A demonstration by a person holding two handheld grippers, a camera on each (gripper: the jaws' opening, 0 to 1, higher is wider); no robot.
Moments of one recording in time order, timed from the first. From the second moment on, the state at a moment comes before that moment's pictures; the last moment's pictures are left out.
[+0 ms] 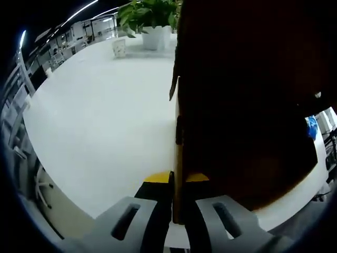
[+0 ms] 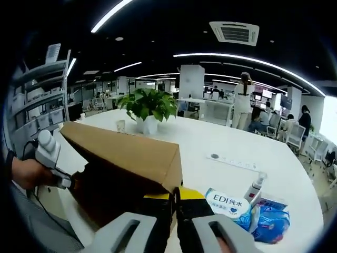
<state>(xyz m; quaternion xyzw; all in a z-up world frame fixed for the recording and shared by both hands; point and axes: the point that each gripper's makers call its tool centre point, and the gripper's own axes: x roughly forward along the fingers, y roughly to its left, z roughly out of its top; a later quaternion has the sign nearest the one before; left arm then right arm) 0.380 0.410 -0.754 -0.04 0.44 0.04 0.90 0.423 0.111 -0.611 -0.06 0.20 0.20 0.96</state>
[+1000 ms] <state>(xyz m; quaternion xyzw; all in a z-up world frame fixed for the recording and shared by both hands) 0.380 0.409 -0.755 -0.08 0.42 0.04 0.90 0.401 0.108 -0.633 -0.06 0.22 0.19 0.96</state>
